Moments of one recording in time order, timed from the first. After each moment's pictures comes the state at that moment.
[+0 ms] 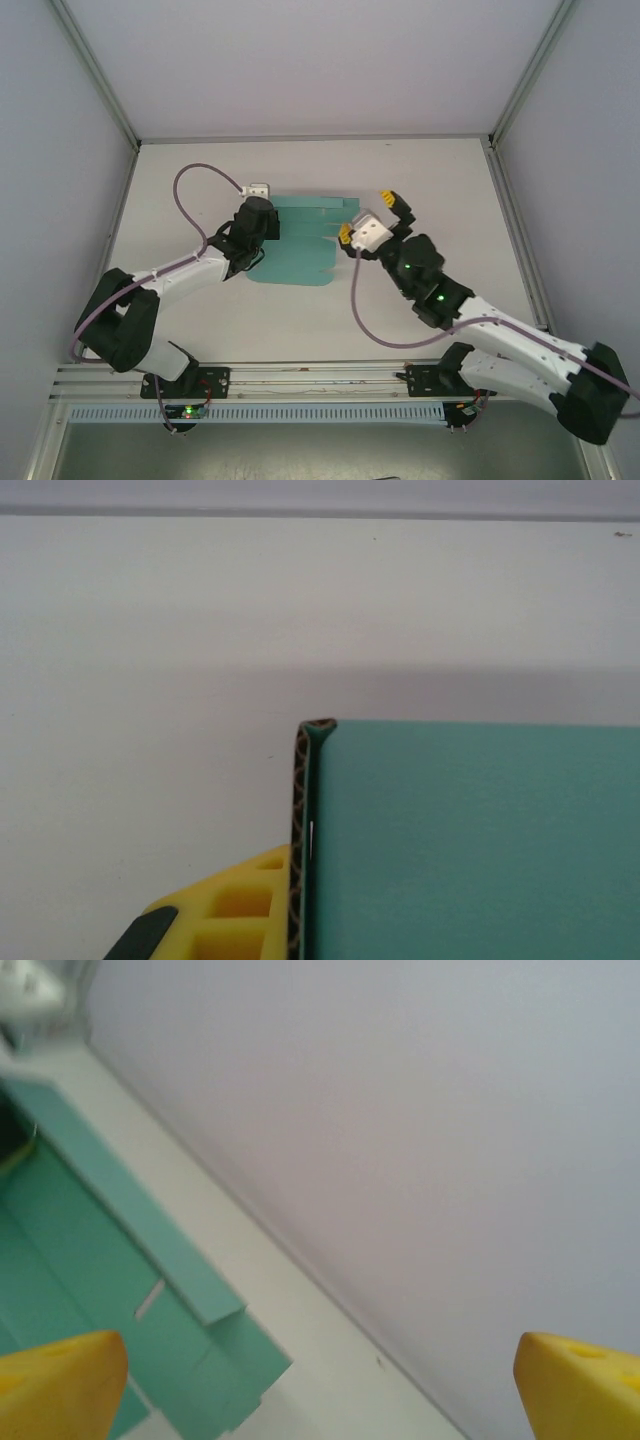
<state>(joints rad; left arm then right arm) -0.52 1.47 0.83 0.05 -0.32 -0.35 0.78 0.90 0.58 0.32 0.34 -0.60</state>
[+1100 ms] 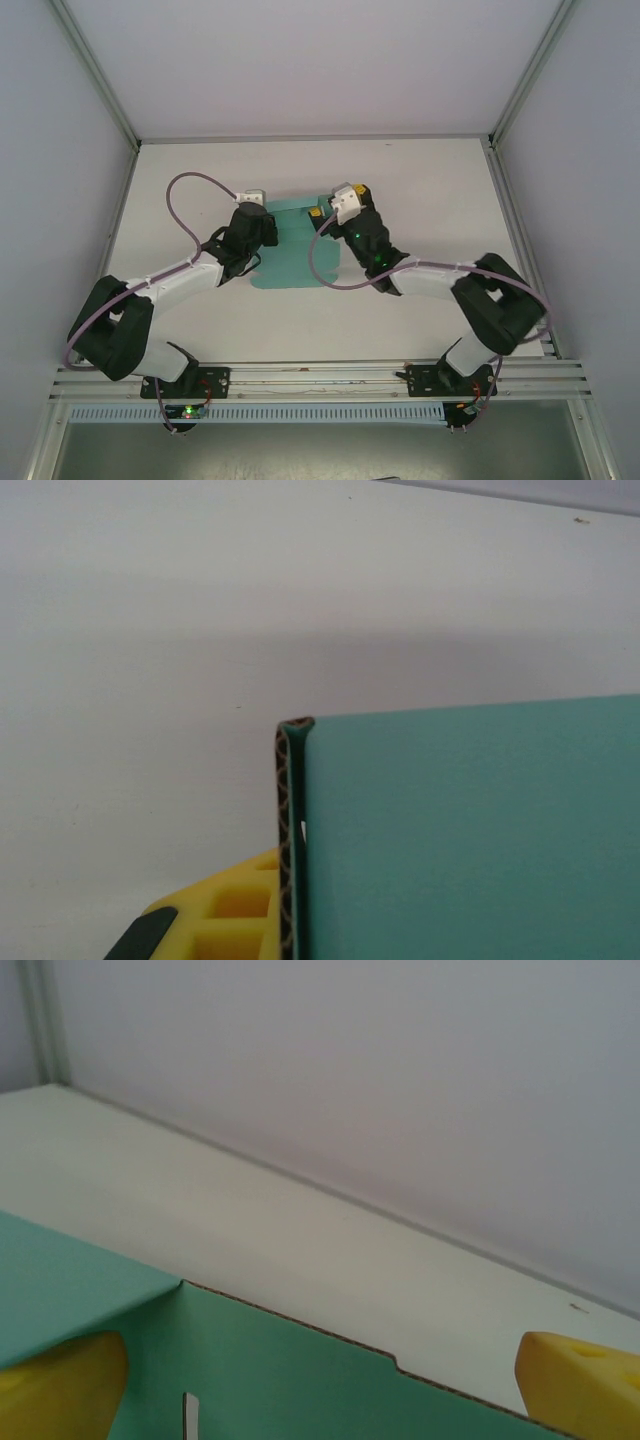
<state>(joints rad) -0.50 1.42 0.77 0.04 -0.21 -0.44 0.72 1.61 0.71 0.81 0.35 -0.12</state>
